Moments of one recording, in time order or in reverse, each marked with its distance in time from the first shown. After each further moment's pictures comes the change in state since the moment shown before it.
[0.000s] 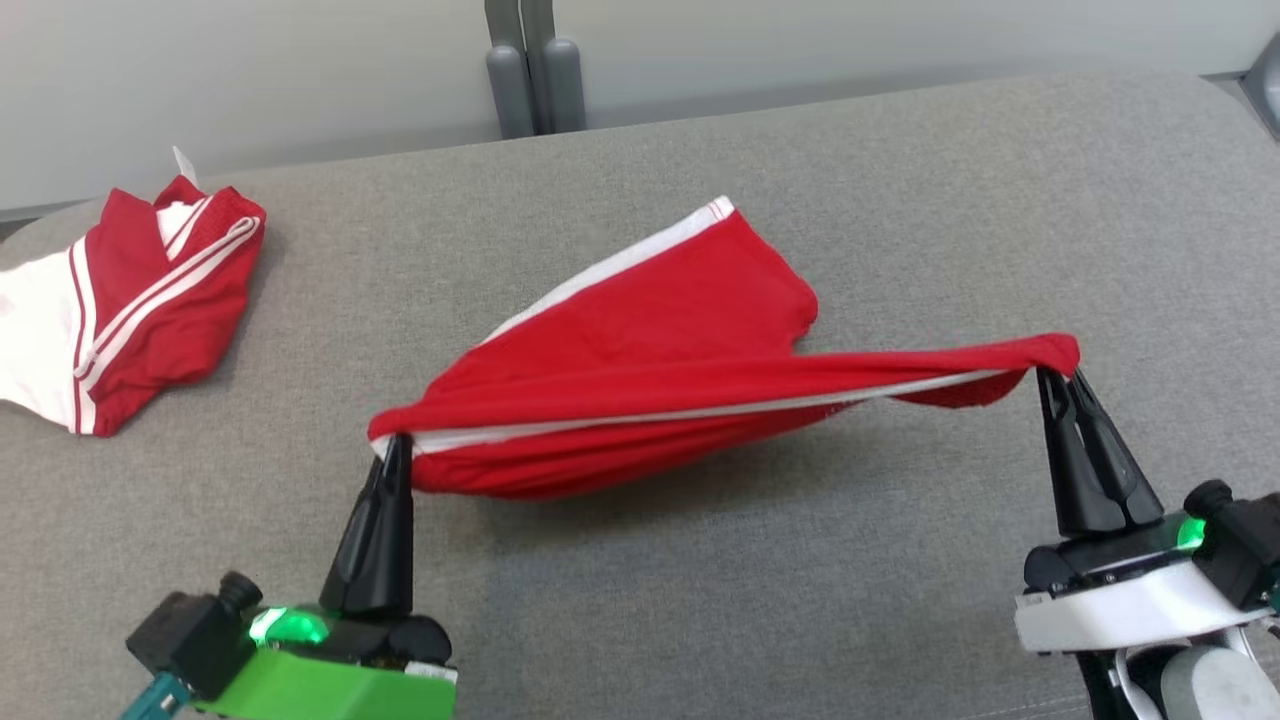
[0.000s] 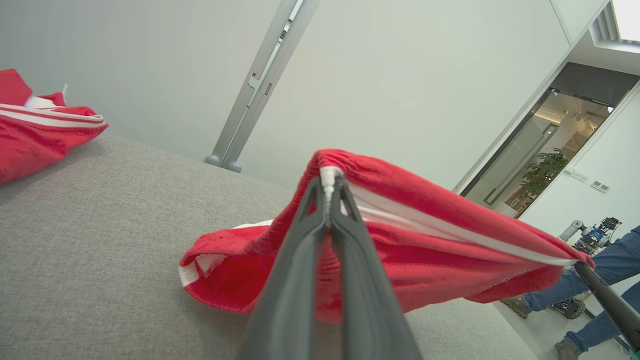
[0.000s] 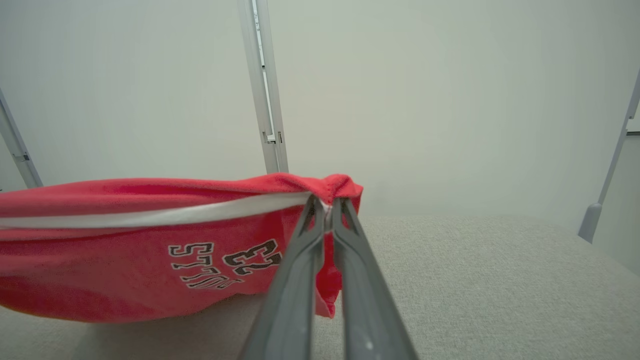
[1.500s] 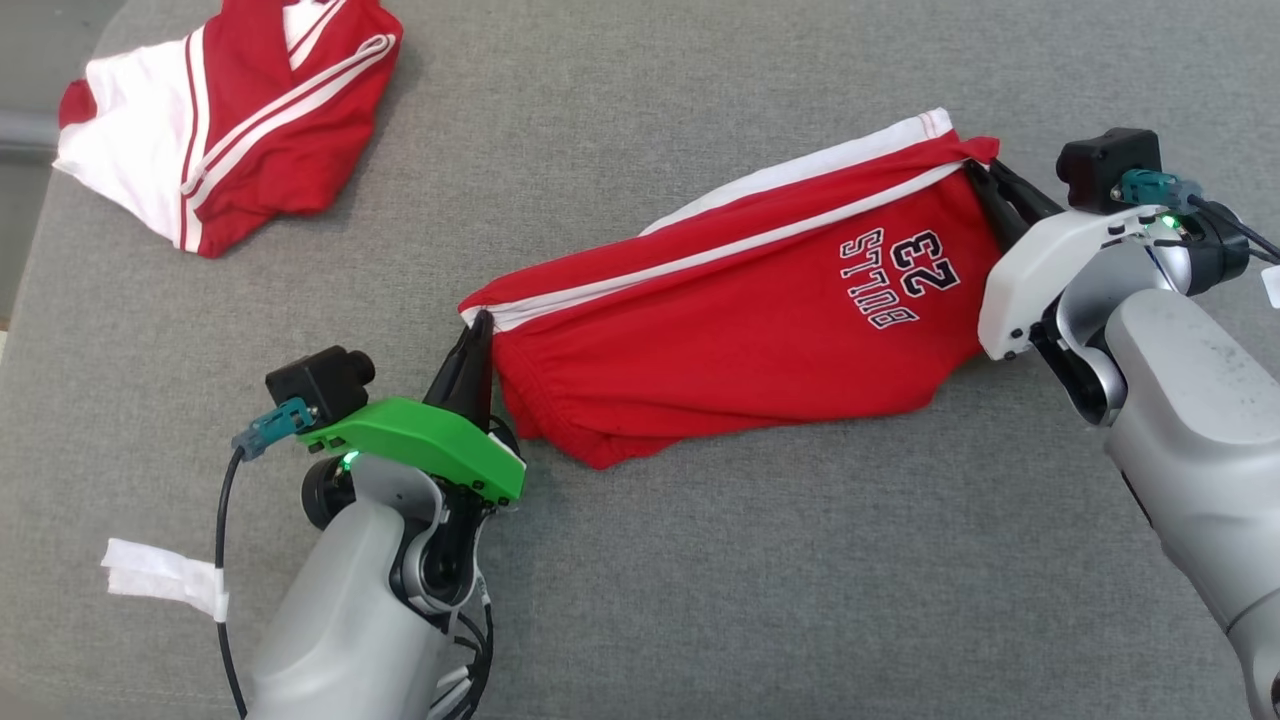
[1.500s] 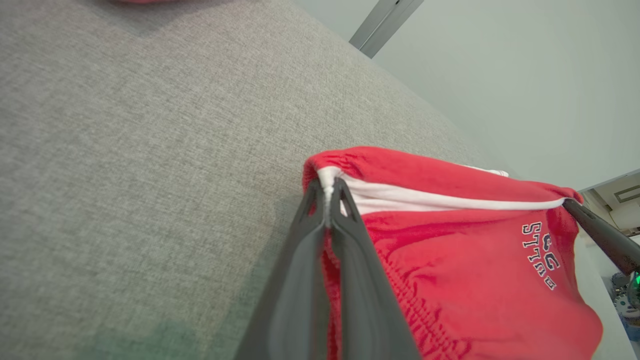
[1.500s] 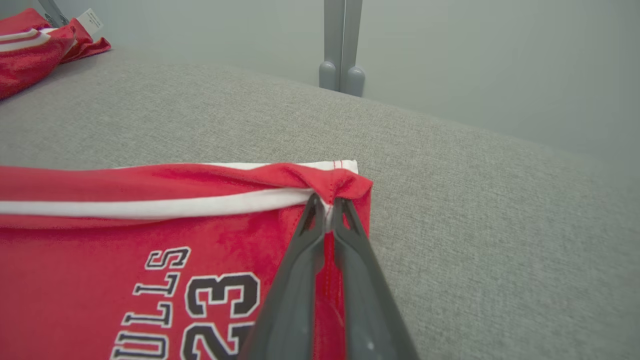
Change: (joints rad) left arm -0.502 -0.084 -0.124 0.625 -0.156 0.090 0.147; right arm -0.831 -0.186 0.426 0.910 0.214 -0.001 0.168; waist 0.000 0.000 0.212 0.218
